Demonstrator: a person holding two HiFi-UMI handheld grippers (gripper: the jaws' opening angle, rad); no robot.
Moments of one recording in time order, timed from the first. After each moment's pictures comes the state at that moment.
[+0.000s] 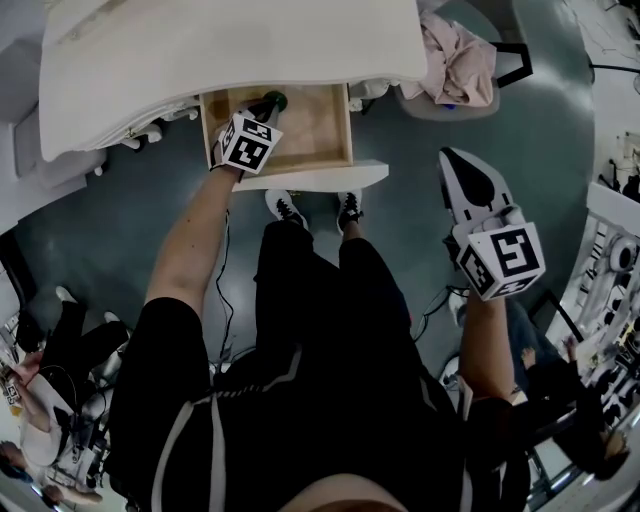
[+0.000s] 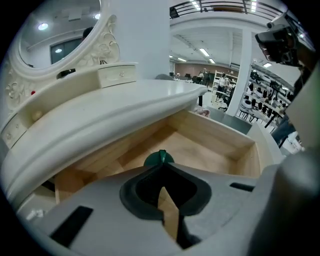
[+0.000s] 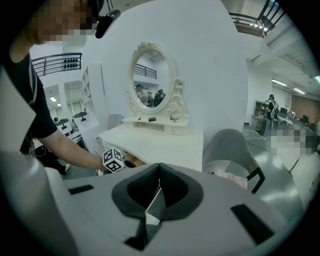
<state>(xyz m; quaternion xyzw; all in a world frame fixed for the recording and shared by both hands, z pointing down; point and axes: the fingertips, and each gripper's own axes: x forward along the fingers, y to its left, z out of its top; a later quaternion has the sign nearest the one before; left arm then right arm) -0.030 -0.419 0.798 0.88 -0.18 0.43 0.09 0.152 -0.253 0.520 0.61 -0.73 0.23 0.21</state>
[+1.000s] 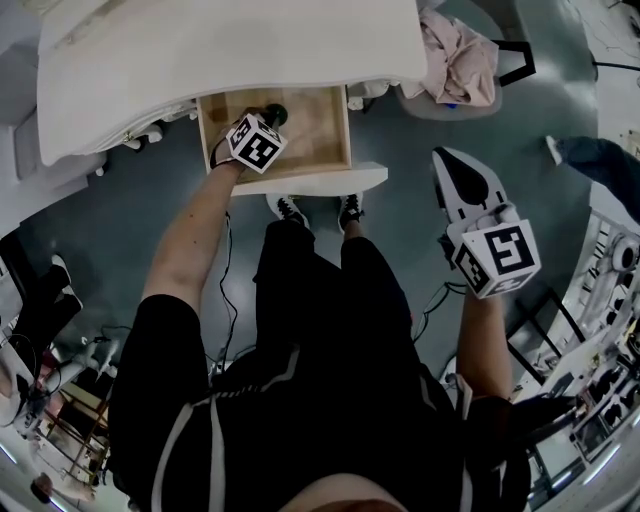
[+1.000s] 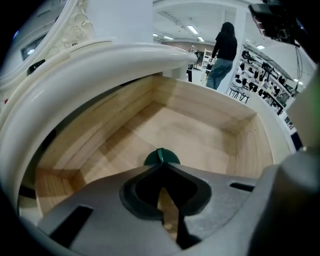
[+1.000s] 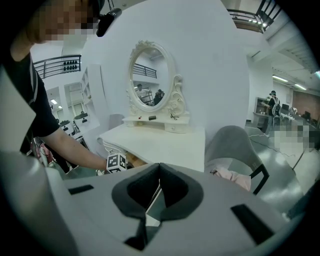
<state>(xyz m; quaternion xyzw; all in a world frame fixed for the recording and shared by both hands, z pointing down) -0.033 -0.397 0.845 0.83 -0.11 0.54 0.07 0.156 -0.260 0.533 0.60 -0.73 0.24 0.20</state>
